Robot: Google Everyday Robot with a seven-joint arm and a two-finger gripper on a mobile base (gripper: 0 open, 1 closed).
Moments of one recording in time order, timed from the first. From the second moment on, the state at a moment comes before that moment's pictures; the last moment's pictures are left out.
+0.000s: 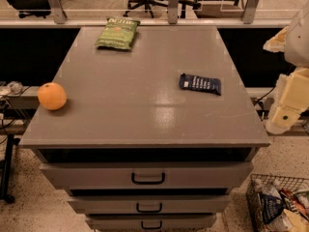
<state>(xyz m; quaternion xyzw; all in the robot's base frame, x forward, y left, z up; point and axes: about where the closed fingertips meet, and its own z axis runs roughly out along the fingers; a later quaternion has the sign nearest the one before) 0.438 -0.217 0.976 -0.60 0.78 -0.03 0.16</state>
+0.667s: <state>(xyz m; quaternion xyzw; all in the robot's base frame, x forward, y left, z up) 0.472 -0.211 0.962 -0.60 0.78 -0.03 0.19</state>
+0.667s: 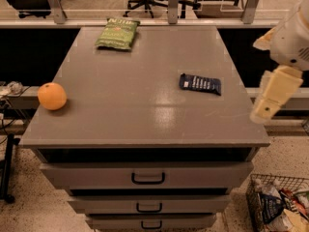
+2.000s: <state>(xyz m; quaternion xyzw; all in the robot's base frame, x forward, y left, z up) 0.637 -0.160 0.860 -0.58 0.77 0.09 0.25</state>
